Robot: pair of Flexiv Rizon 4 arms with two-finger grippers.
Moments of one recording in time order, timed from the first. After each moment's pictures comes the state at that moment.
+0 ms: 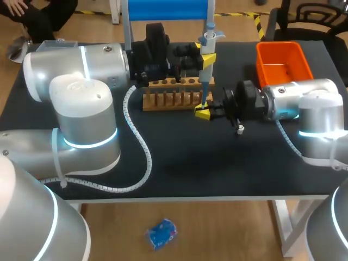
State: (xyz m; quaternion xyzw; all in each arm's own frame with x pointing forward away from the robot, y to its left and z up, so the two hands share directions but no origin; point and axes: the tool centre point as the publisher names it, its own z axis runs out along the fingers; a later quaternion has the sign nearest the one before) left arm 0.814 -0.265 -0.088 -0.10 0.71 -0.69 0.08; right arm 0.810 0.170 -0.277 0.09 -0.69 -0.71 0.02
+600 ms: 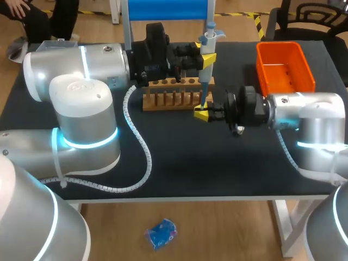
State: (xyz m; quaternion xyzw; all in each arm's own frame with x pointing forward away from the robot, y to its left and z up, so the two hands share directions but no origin) left arm 0.813 -0.265 -0.087 -0.10 0.71 -0.69 0.08; right arm 0.807 0.173 -0.271 0.04 -0.69 -0.72 -0.03
